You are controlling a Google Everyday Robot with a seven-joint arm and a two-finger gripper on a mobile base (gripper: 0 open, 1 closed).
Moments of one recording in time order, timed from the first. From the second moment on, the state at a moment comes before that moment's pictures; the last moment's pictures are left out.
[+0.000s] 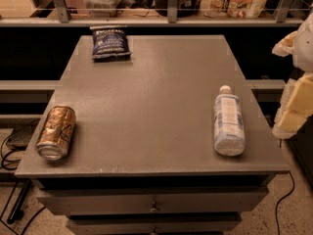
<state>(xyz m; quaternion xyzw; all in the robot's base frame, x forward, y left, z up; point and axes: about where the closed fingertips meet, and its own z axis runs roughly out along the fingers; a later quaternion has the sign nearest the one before) 0.438 -0.217 0.977 -0.60 0.78 -0.03 0.16</state>
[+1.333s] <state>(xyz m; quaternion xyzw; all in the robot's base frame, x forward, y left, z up) 0.477 -0.203 0.948 -0.42 0.88 0.07 0.21</state>
